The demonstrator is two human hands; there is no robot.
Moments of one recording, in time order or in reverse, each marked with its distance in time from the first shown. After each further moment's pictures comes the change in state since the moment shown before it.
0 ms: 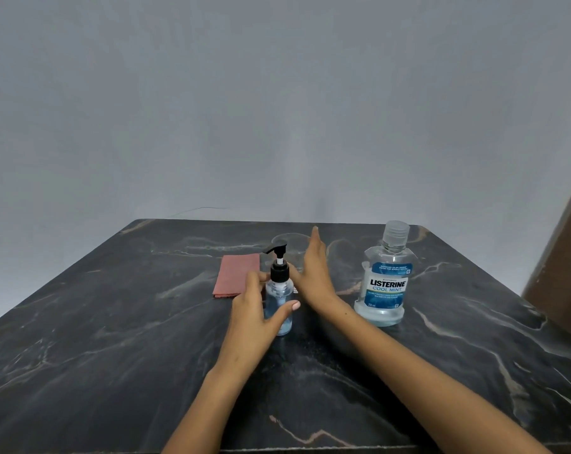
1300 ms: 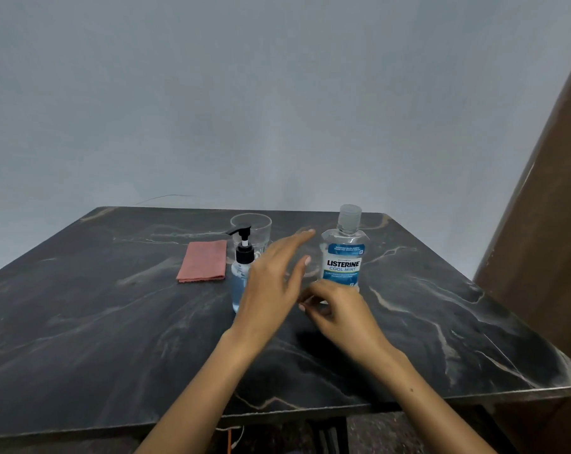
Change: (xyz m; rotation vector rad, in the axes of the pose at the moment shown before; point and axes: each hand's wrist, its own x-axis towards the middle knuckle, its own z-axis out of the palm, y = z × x) left_hand 0.003 0.078 0.042 0.010 -0.023 0.408; right_hand -0.114 0.014 -0.096 -0.307 -0.073 -0.257
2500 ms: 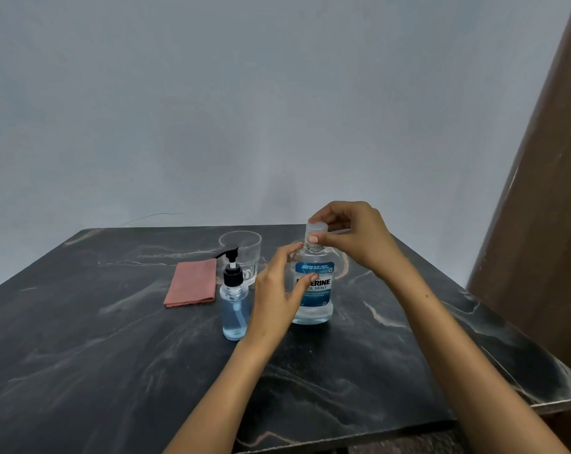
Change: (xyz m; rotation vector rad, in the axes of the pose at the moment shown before) left_hand 0.015 -0.031 0.041 -0.122 0.007 -0.201; right_hand 0.094 0.006 -0.085 0.251 0.137 0.114
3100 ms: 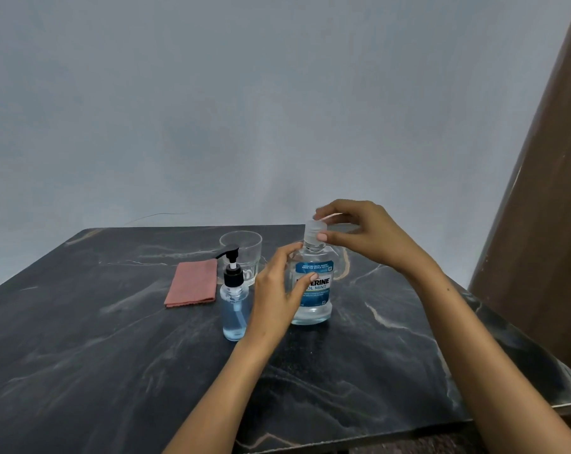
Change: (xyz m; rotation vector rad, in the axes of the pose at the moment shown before) left_hand 0.001 -0.001 0.000 0.015 -0.003 -0.002; right_hand 0.002 0.002 -0.018 -0.104 -0.142 -0.079
